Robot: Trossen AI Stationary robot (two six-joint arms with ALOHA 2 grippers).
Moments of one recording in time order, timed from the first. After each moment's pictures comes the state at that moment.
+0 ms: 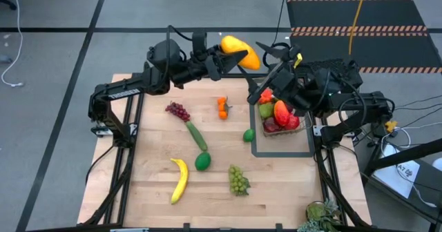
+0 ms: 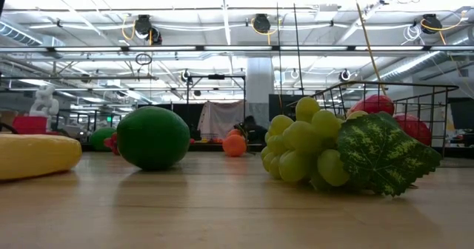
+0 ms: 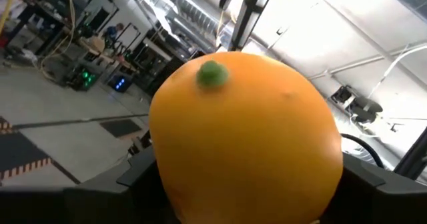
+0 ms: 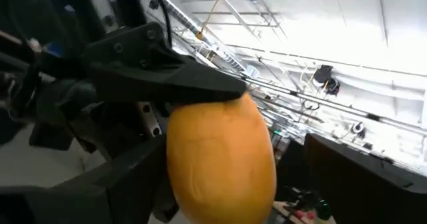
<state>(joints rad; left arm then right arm) 0.13 1.68 1.94 0.10 -0.04 -0.69 0.11 1.37 1.55 0.29 0.65 -0.80</state>
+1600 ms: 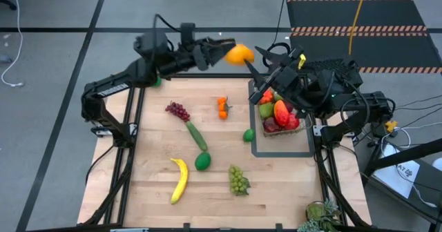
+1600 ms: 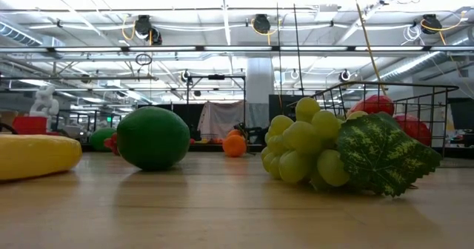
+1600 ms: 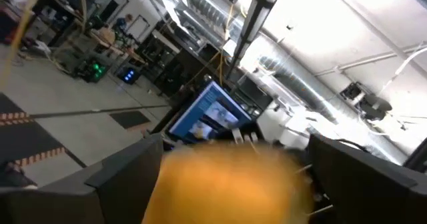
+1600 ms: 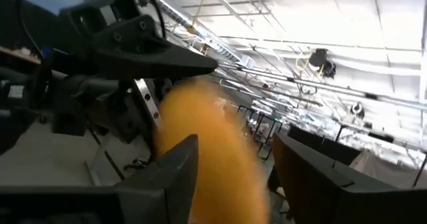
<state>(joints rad) 0.21 1.60 1.94 -0.03 0.02 -0.72 0.14 1.37 1.55 0.29 0.72 -0.72</state>
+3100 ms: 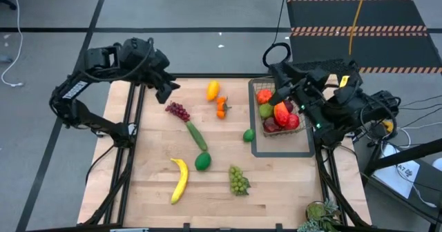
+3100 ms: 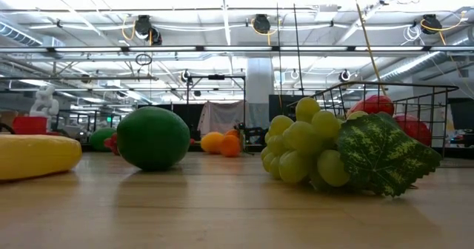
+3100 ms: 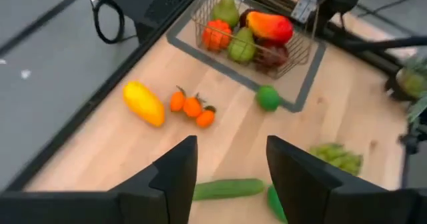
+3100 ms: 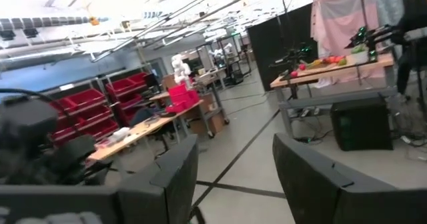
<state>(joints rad) 0.32 1.36 1.94 -1.35 0.01 -0.24 0.35 1.27 1.47 0.22 1.31 -0.06</state>
